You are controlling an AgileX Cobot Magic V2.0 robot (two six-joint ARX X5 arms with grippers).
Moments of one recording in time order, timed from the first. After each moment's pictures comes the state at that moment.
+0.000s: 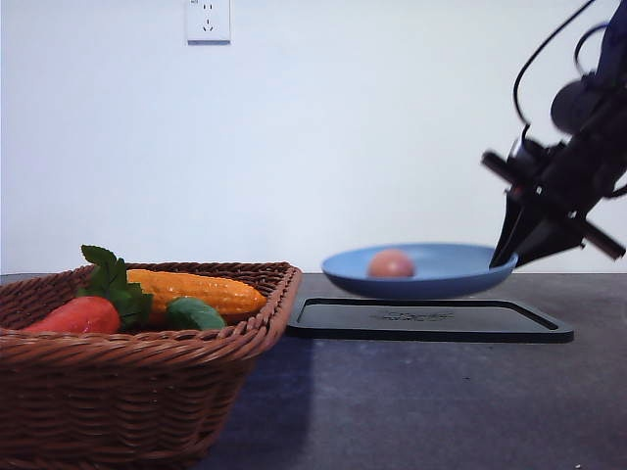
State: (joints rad) left_arx -0.86 0.95 1.24 -0.95 -0.27 -0.18; right_arx 0.01 1.96 1.40 -0.57 -0.62 0.24
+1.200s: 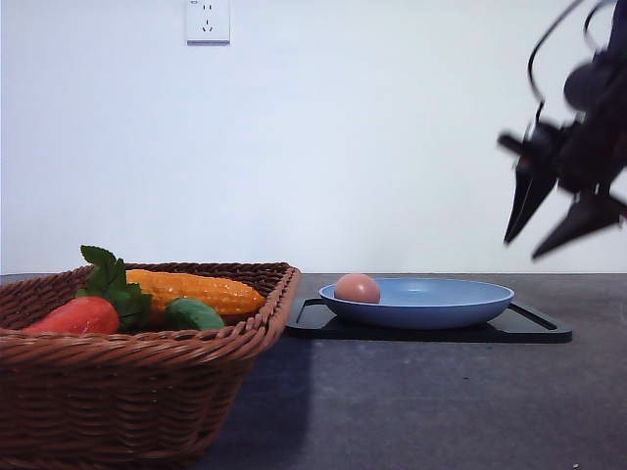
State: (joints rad) left_arx -0.85 1.02 1.24 -0.79 -0.29 -0.15; right_arx -0.02 1.79 1.42 -0.74 -0.55 0.19
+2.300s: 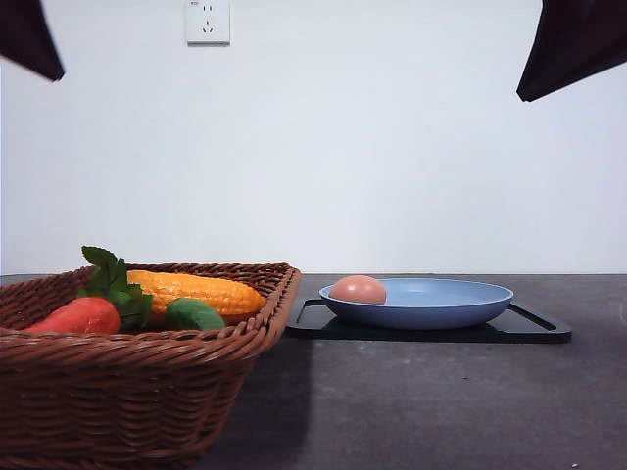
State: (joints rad) left_arx -0.41 0.83 0.79 -0.48 -0.07 -0.14; right_arx 0.63 0.82 0.66 -0.30 0.21 0.11
